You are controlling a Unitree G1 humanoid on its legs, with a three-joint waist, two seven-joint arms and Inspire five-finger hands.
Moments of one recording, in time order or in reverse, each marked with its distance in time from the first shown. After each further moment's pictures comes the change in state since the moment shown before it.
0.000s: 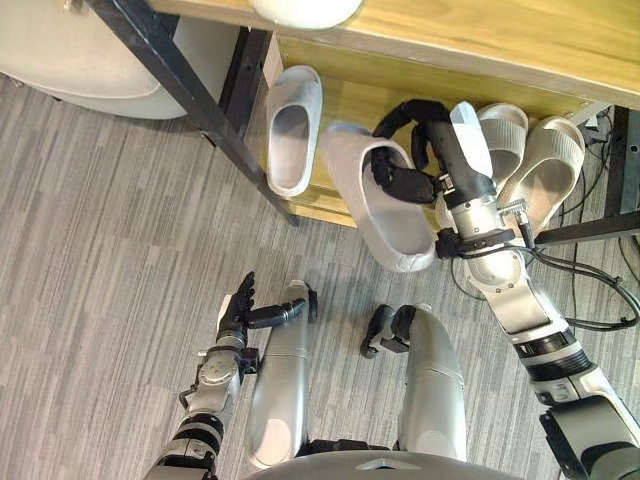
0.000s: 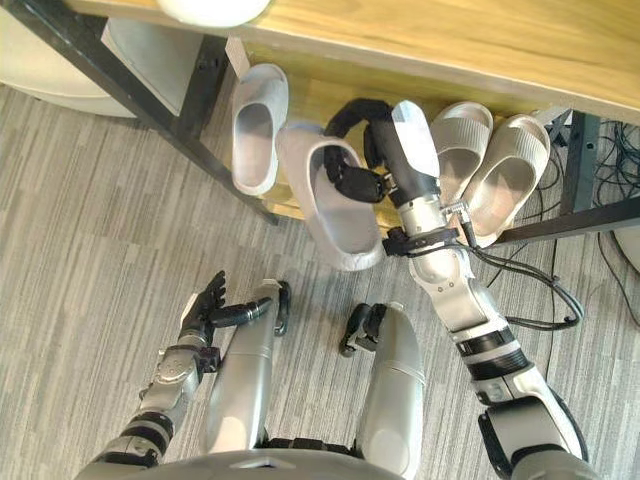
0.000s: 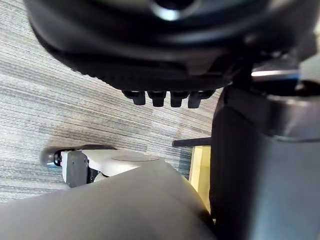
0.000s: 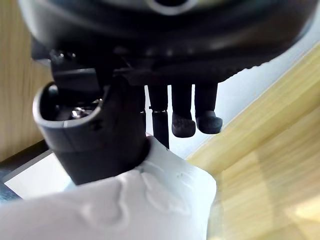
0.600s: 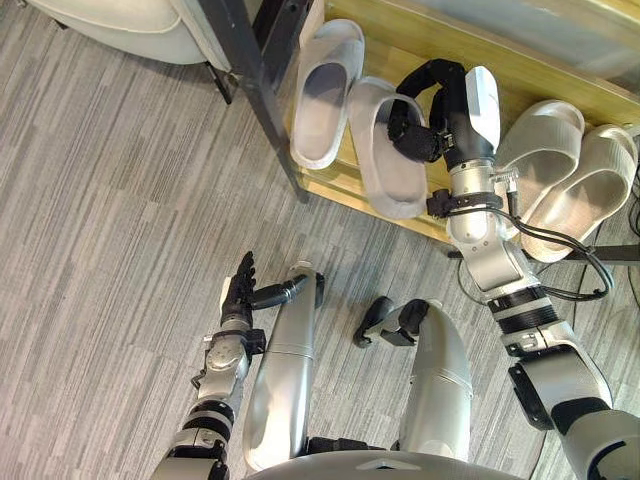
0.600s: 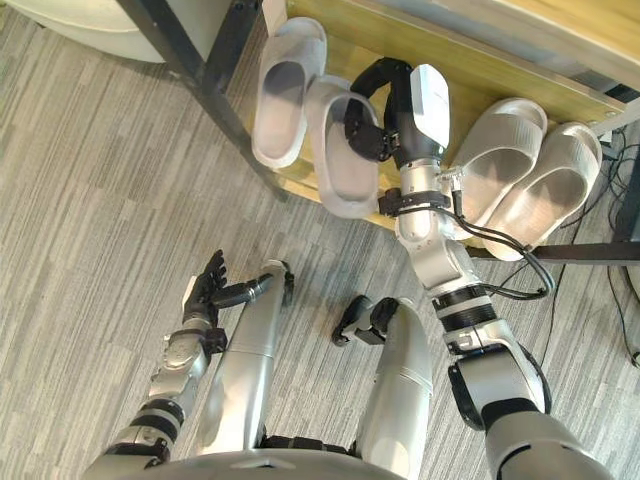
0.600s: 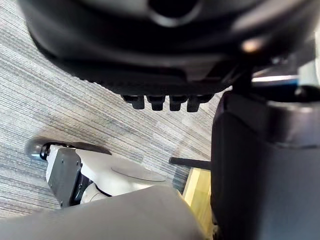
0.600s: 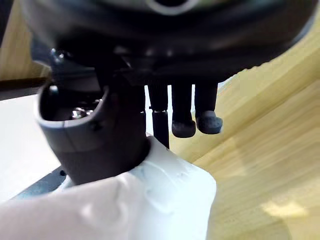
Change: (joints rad) left arm -0.051 -0.052 0.038 -0.050 -0.028 -0.004 0.041; right arm -0.243 0.121 -0.037 0.354 -0.093 0.122 -0.169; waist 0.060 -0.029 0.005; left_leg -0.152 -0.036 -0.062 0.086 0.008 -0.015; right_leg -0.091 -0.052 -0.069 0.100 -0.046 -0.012
